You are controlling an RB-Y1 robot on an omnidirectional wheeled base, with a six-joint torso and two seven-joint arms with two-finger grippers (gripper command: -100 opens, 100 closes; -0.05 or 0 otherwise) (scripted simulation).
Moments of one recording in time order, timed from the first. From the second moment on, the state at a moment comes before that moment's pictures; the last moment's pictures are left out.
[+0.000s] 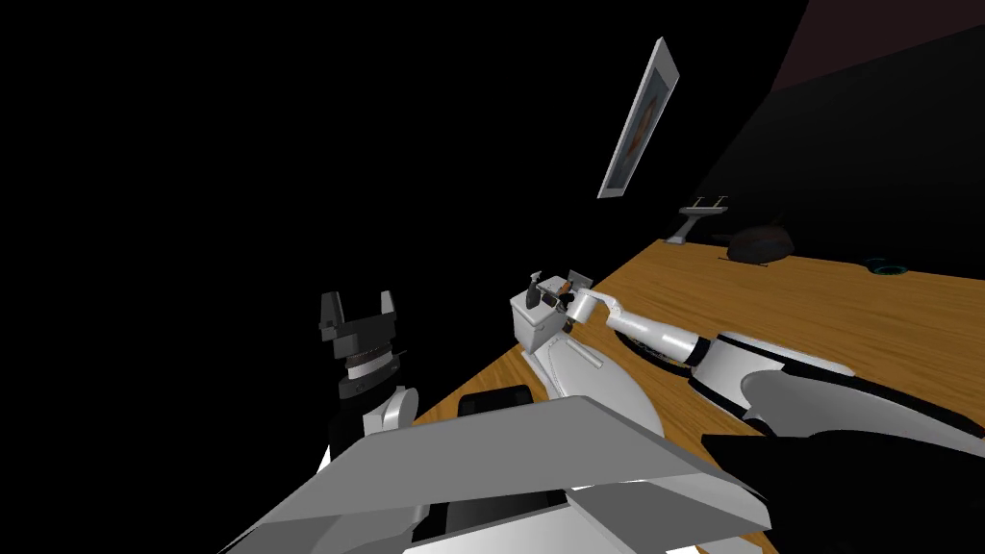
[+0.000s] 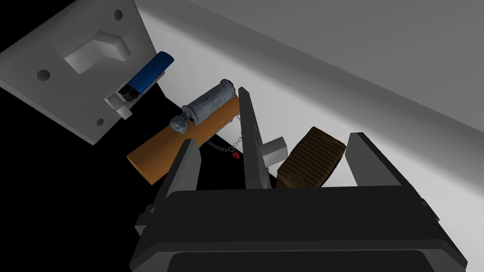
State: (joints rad) left arm 0.54 -0.03 -0.07 -2.29 0.06 -0.63 0.11; right arm -0.38 -1.05 0.65 -1.56 -0.30 0.97 1.38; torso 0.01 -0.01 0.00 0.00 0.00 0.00
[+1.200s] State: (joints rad) left arm 0.54 -0.03 -0.07 -2.29 0.06 -0.63 0.11; right arm -0.10 -1.41 0.59 -1.69 -0.38 0.76 1.25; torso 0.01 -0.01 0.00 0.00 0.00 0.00
